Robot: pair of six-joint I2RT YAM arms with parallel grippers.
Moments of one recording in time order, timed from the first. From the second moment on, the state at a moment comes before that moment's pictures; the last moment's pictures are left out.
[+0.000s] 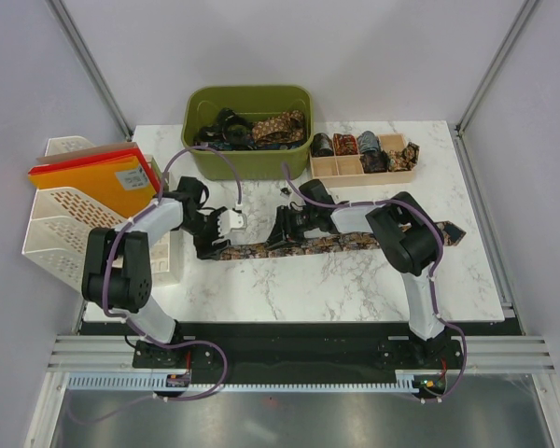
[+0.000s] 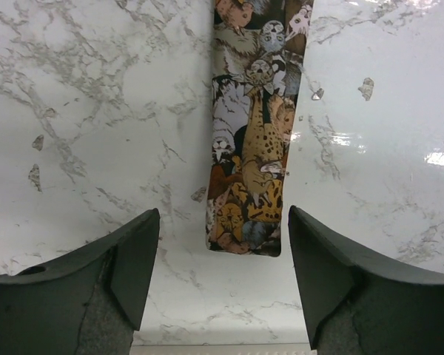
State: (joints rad) left arm -0.14 1.65 1.01 -0.75 0.47 1.24; right arm 0.60 2.12 1.21 0.11 -0.76 0.68
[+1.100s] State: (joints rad) left arm -0.35 1.67 1.07 -0.70 0.59 1.05; right arm 0.60 2.13 1.21 0.20 -0.78 0.75
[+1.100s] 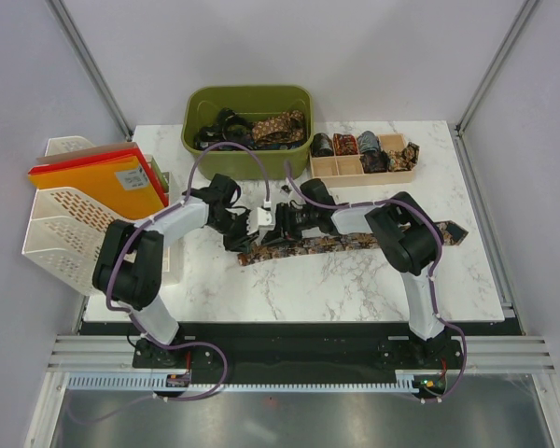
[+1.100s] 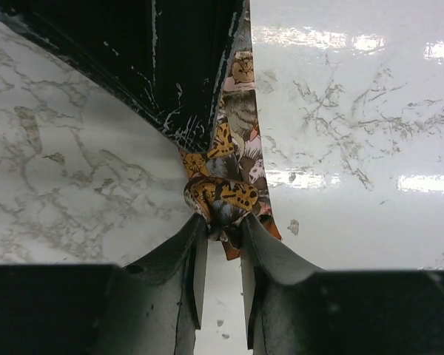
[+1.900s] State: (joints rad) left arm -0.40 1.72 1.07 -0.63 0.55 0.91; right arm 0.62 2.12 1.15 0.35 -0.82 0.93
